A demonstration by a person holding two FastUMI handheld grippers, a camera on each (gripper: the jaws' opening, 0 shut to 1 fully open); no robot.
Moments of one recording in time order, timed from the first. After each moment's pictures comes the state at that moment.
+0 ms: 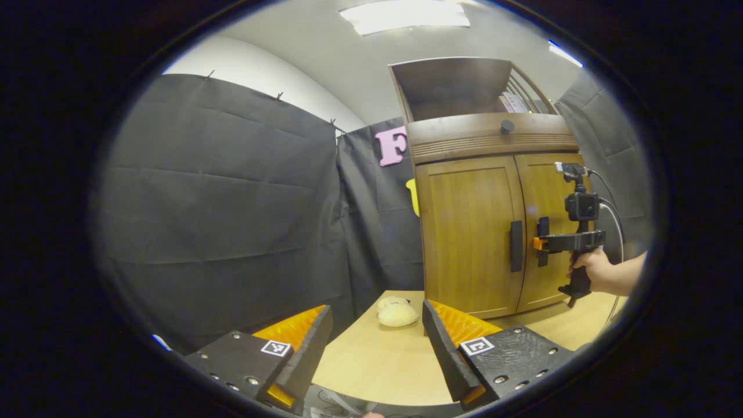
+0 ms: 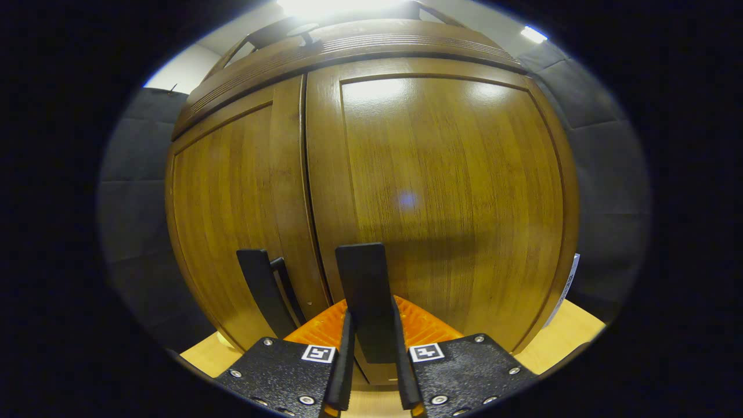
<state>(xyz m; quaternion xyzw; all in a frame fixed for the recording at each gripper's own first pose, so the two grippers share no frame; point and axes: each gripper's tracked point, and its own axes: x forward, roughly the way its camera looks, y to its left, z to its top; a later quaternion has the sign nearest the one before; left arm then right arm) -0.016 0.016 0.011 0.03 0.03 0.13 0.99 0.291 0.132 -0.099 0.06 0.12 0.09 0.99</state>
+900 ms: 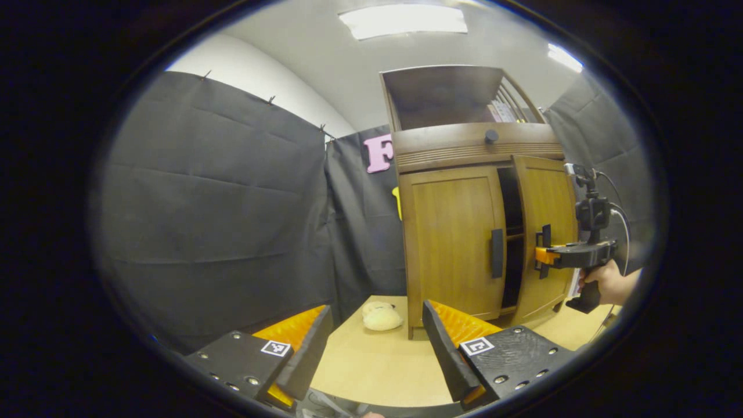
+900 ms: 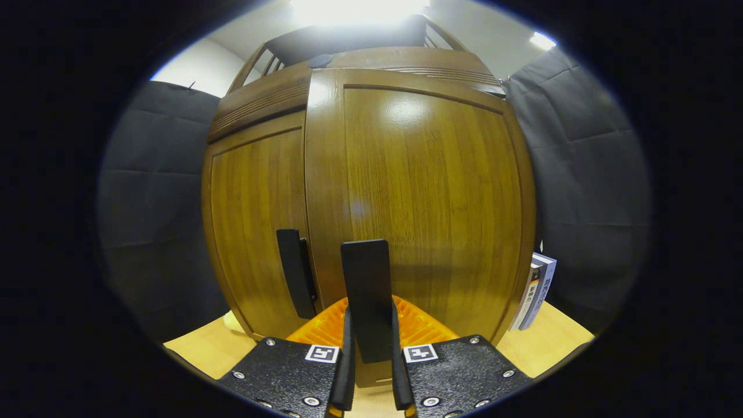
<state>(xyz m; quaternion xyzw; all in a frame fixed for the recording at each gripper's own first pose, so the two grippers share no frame) -0.016 0.009 0.014 0.02 0.00 0.09 1.00 0.205 0.102 -0.084 0.06 0.11 0.12 0.99</state>
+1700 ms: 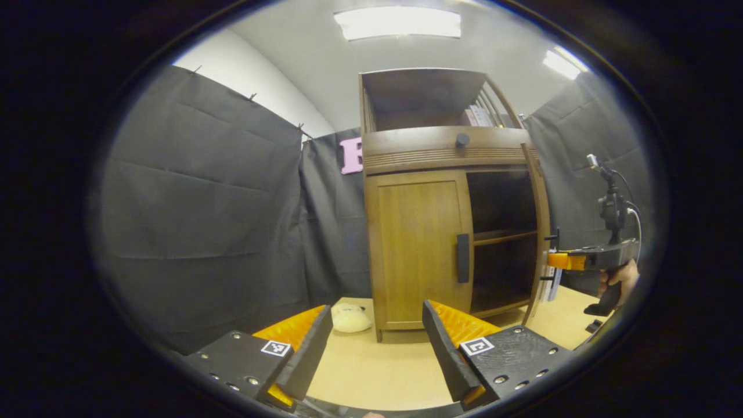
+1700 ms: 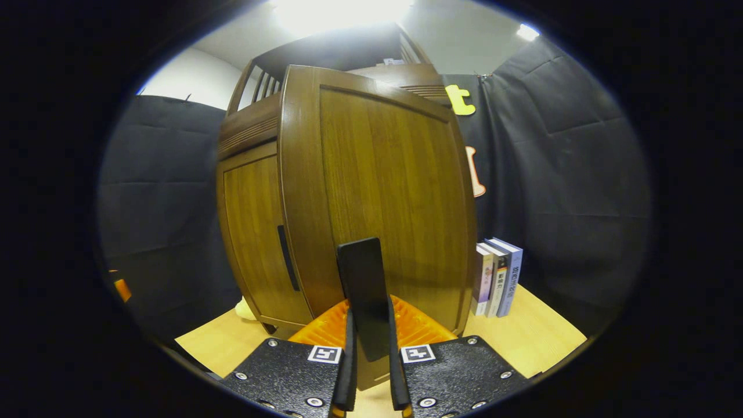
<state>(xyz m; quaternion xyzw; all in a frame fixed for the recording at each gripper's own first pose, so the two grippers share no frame) -0.022 -0.005 0.015 0.02 0.00 0.01 1.00 0.127 0.018 -0.076 0.08 0.11 0.11 0.98</state>
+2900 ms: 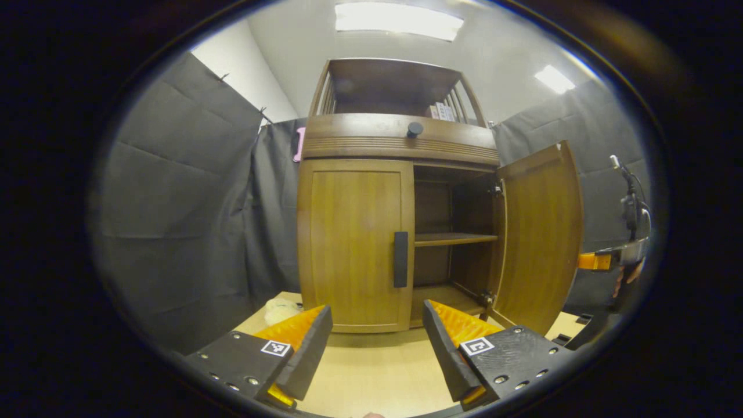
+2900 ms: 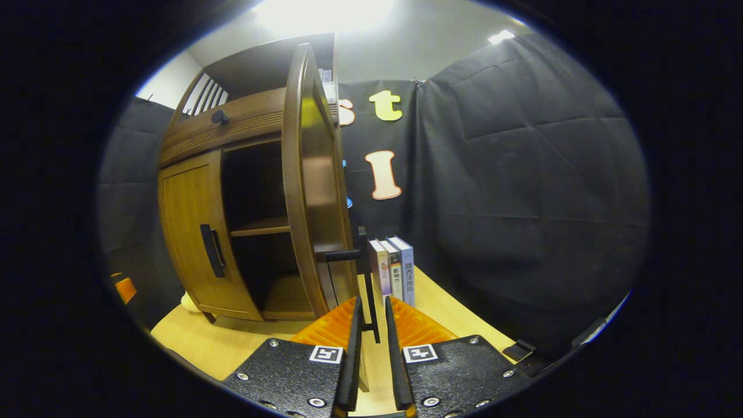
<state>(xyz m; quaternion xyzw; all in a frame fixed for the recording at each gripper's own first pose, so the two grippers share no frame) -0.017 -0.023 -0.008 -0.02 0.02 -0.12 0.99 0.068 -0.152 -0.074 0.05 0.13 -0.06 0.99</state>
